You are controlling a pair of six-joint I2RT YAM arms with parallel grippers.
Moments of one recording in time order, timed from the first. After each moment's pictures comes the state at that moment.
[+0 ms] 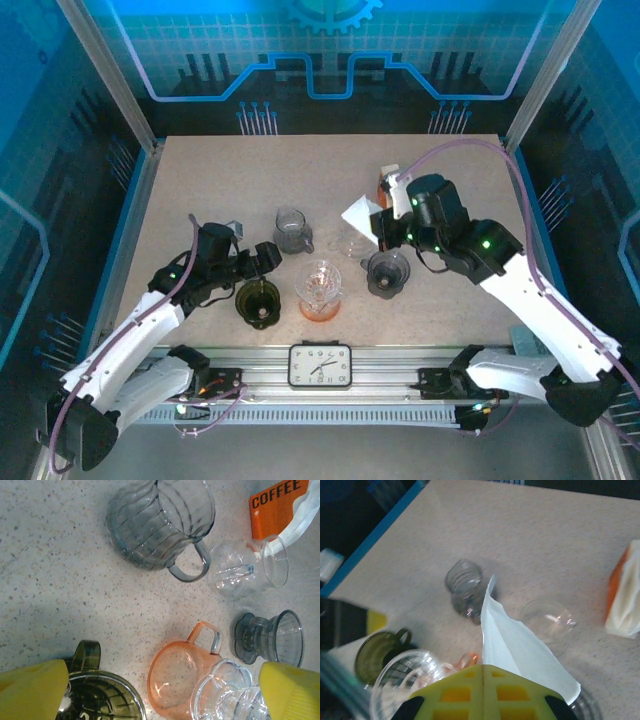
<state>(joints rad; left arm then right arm) -0.39 0.91 0.71 -0.60 0.16 -0.80 0.71 1.11 1.33 -0.85 0.00 0.29</state>
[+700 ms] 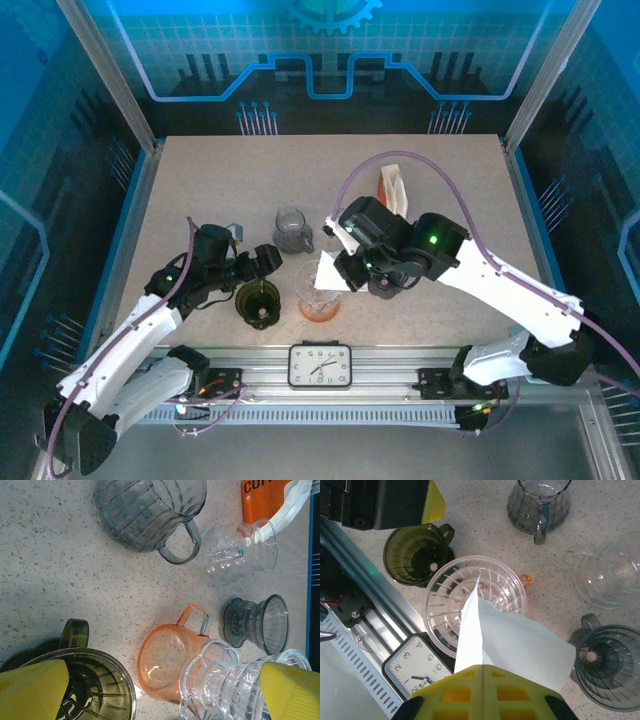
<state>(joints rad) -0.39 0.88 0.72 -0.62 0.21 -0.82 1.00 1.37 1.56 -1.18 0.03 0.28</state>
